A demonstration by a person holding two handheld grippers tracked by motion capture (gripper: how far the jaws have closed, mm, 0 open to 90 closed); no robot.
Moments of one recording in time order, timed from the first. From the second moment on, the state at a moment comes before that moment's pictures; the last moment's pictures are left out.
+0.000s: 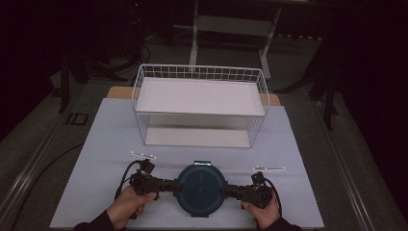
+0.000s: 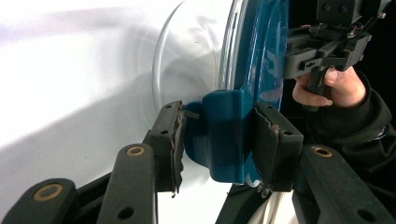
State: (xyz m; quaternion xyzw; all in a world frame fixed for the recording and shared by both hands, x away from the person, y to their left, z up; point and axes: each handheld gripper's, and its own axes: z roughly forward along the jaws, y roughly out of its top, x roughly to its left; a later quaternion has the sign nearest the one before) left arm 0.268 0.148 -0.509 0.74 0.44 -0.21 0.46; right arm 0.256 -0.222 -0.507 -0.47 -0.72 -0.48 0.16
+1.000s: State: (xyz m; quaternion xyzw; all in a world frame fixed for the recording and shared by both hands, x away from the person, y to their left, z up) left arm 0.274 0.151 -0.467 0.74 0.42 -0.11 0.52; right arm 0.275 -0.215 -0.467 -0.44 -0.73 -0.52 0.10
